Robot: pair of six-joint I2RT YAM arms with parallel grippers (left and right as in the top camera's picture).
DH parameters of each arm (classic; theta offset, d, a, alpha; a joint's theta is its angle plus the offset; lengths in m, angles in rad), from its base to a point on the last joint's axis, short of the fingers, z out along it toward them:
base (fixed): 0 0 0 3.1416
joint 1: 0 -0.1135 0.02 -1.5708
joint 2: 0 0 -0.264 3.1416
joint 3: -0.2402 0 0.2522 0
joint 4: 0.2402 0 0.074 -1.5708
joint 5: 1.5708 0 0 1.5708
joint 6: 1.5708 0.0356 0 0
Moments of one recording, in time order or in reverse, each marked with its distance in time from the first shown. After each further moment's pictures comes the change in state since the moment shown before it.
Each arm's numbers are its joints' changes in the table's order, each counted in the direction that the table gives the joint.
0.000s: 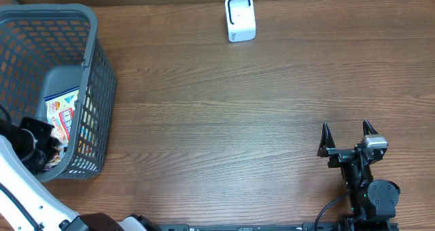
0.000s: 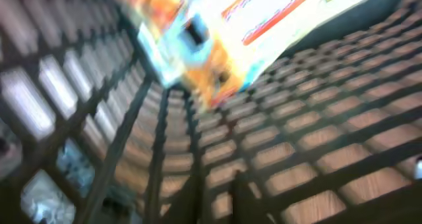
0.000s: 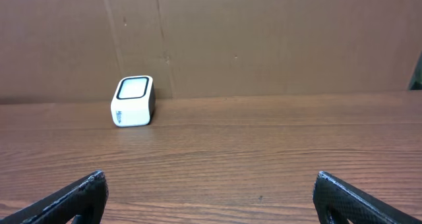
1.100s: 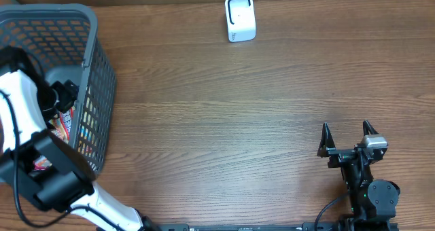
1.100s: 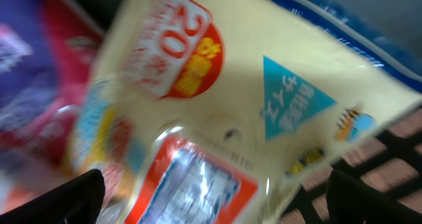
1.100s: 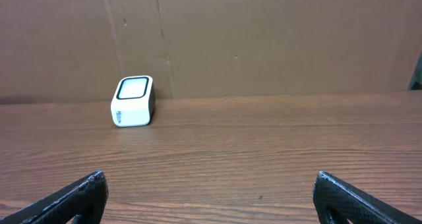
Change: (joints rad) left arm 0.233 -0.517 -0.109 -0.315 -0.197 0.182; right arm 0.000 0.000 0.000 0.000 0.000 0.000
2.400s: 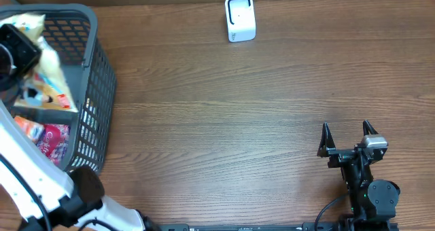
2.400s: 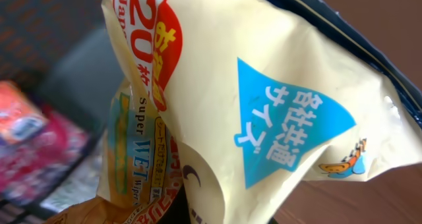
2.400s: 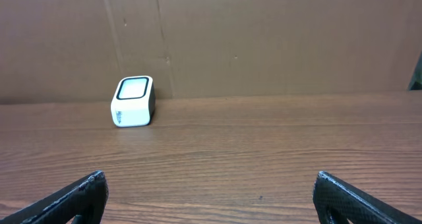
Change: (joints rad) left arm 0.065 0.159 -0.869 0.448 0.336 -0.003; right arm 0.000 0.000 0.000 0.000 0.000 0.000
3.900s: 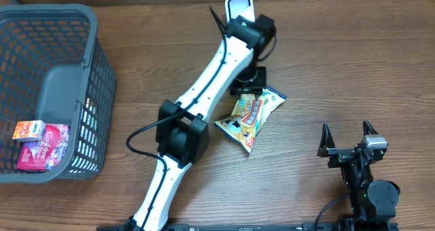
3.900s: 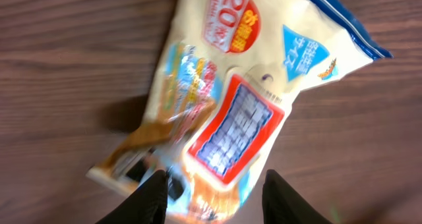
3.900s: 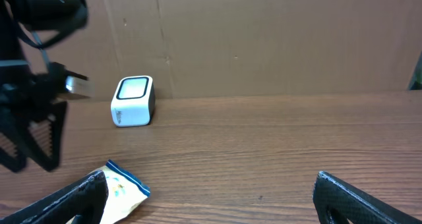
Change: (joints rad) left arm 1.097 -0.619 0.147 -0.066 -0.142 -0.269; right arm 0.000 0.000 0.000 0.001 0.000 -0.001
